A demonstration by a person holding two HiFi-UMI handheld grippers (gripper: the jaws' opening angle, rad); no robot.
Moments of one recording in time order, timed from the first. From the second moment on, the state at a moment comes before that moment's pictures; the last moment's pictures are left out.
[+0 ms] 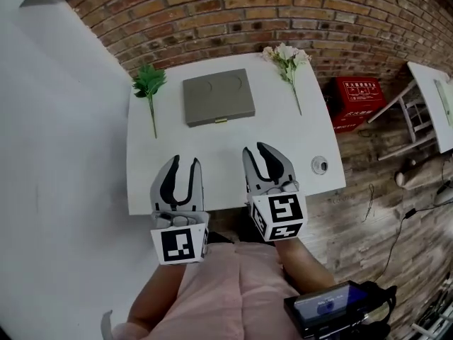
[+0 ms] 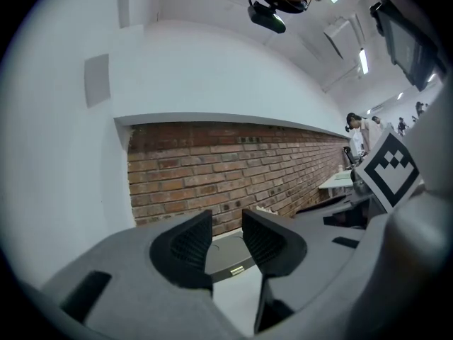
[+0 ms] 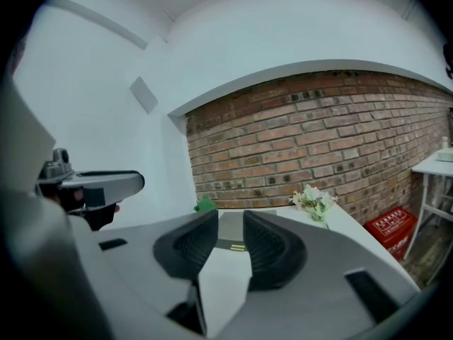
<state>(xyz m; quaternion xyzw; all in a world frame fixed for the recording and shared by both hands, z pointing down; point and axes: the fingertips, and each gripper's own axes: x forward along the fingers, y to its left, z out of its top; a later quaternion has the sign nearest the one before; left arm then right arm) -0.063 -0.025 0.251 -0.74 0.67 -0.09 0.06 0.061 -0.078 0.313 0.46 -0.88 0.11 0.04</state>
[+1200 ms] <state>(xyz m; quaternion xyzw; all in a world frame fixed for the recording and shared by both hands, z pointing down) -0.143 -0.118 0.287 -0.72 0.69 -0.10 0.01 -0.006 -0.191 0.361 0.41 -0.89 0.19 0.09</state>
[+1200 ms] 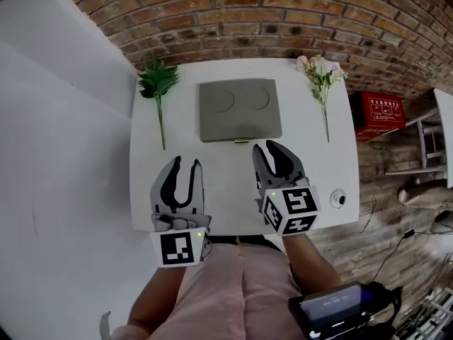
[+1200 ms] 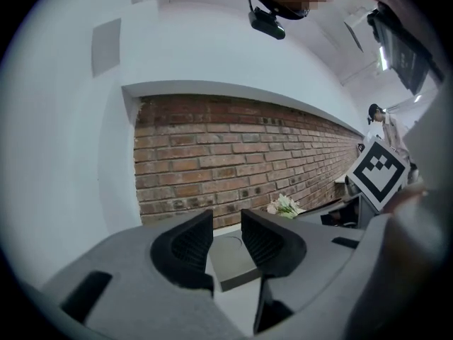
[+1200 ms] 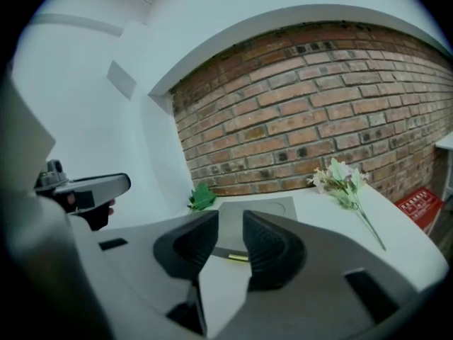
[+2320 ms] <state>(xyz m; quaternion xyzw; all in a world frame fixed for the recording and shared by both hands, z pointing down) -0.188 -0.166 0.383 -0.72 0.68 -0.14 -0.08 -0.036 -0.208 0.499 0.39 -0.83 0.35 0.18</state>
